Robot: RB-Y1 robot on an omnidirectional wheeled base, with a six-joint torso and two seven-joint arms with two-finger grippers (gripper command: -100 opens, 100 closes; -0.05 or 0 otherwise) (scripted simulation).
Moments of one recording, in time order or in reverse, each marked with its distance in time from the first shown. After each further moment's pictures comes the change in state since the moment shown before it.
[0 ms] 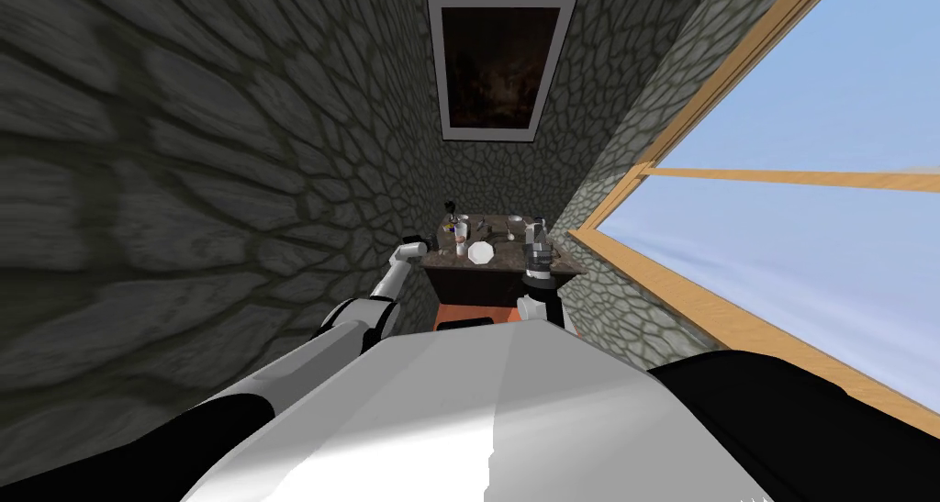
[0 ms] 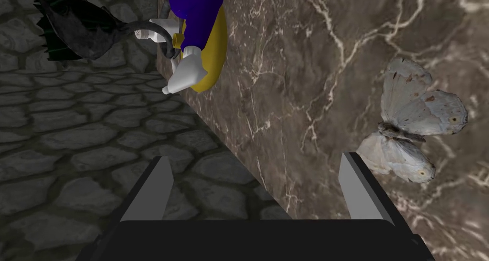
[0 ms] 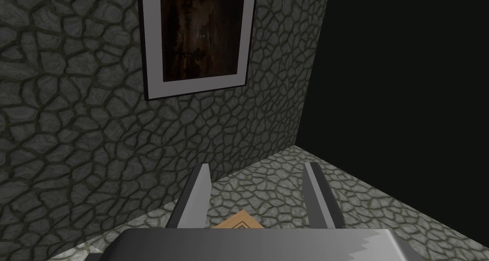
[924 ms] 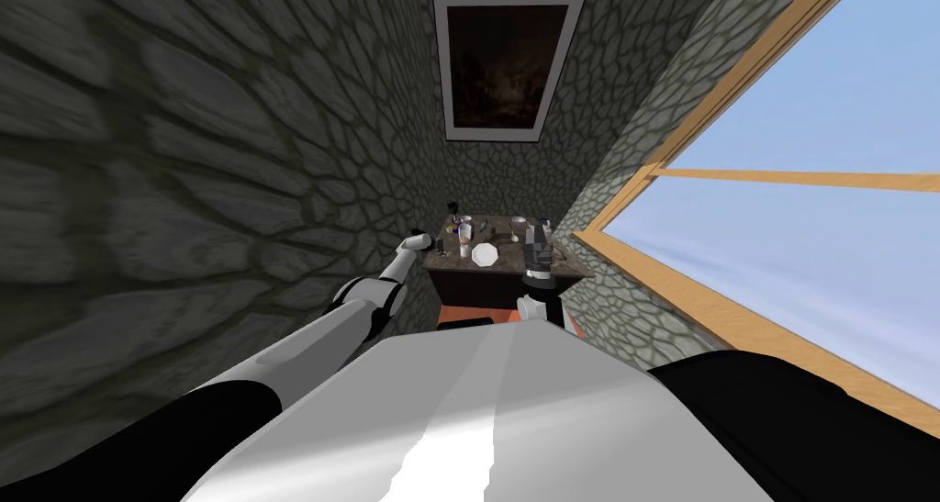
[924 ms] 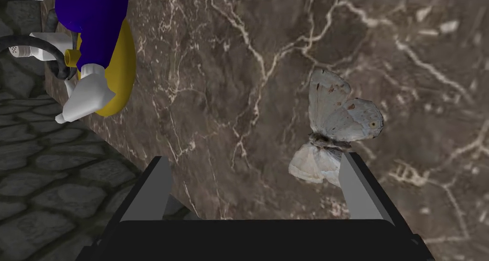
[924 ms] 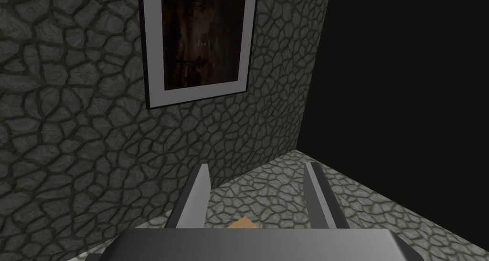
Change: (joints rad) left arm -0.208 -0.015 -0.011 0.282 0.103 0.258 -0.025; right arm 0.000 0.000 0.000 0.000 0.000 0.000 0.000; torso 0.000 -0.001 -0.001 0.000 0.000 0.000
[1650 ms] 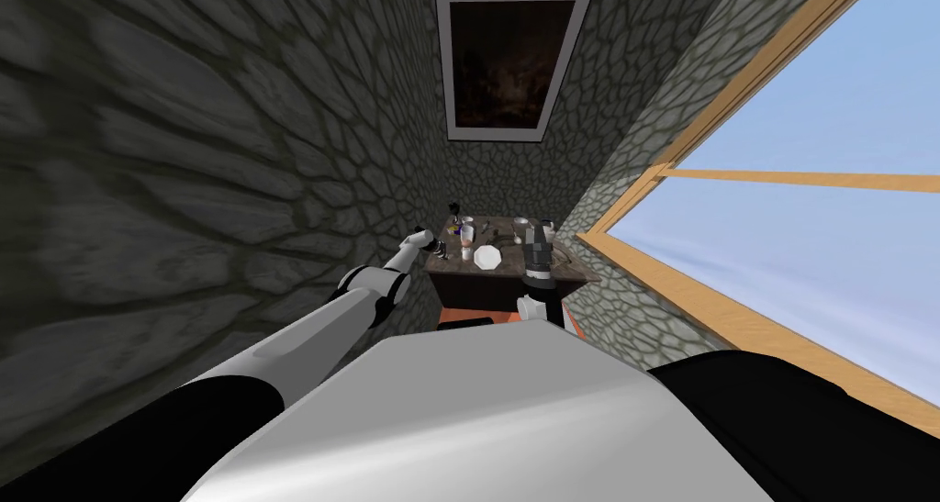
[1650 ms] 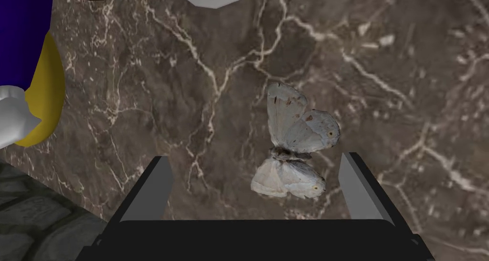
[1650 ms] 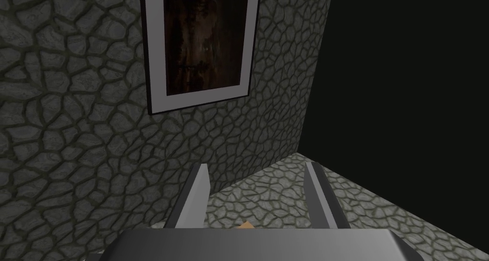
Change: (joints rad) left arm -0.128 -0.012 -0.006 0.206 0.075 0.160 -0.032; right arm 0.000 0.000 0.000 0.000 0.000 0.000 0.000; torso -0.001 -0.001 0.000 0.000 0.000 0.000
